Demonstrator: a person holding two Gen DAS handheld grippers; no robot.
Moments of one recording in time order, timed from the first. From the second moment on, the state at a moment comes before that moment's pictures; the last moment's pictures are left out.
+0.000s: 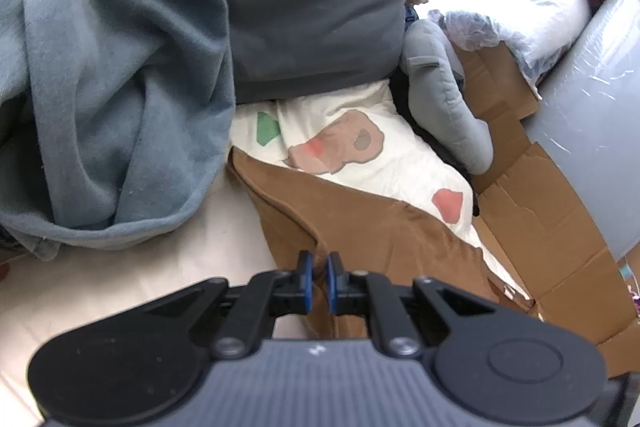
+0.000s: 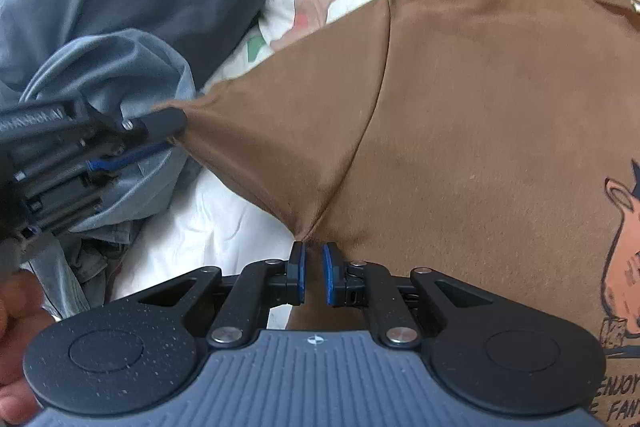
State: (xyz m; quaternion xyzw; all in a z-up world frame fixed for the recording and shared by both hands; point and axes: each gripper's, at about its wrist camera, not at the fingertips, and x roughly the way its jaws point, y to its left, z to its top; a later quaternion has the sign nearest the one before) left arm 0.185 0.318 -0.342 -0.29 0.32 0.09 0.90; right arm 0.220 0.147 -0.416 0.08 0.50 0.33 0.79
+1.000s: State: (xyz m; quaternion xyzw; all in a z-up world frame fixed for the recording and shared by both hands) left arm 0.188 0.267 -0.339 -0.30 0.35 -0.11 0.88; right arm 0.215 0.141 -0.441 0.10 0.49 0.33 0.80
